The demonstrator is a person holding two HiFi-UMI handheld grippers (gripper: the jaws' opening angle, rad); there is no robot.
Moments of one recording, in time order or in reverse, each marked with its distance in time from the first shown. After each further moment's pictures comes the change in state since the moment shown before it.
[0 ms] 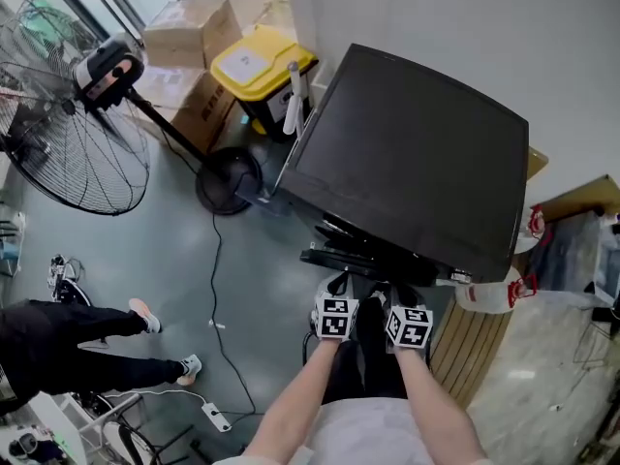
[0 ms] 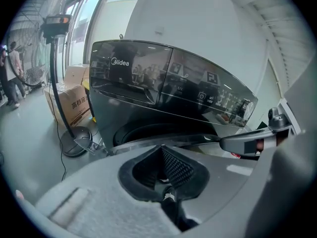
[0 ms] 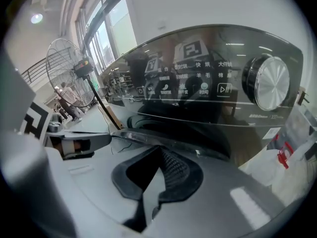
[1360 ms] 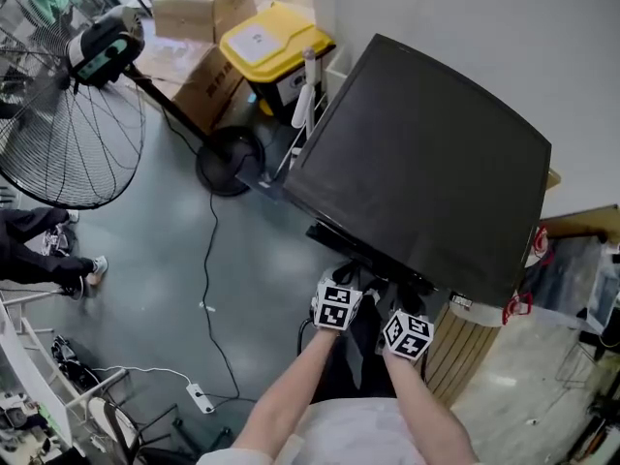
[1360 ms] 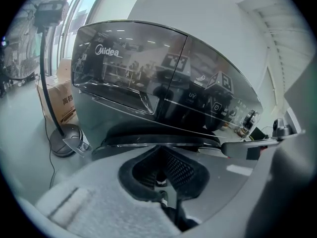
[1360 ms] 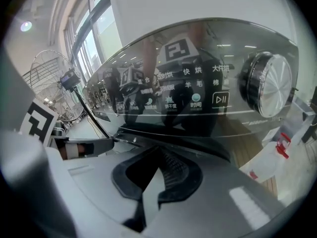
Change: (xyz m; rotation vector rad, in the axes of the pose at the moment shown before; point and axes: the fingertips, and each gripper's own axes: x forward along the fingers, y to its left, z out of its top) left arm 0.042 -0.010 0.036 -0.046 0.013 -0.086; right arm 0.010 -0.024 0.031 0.122 -0.074 -0.070
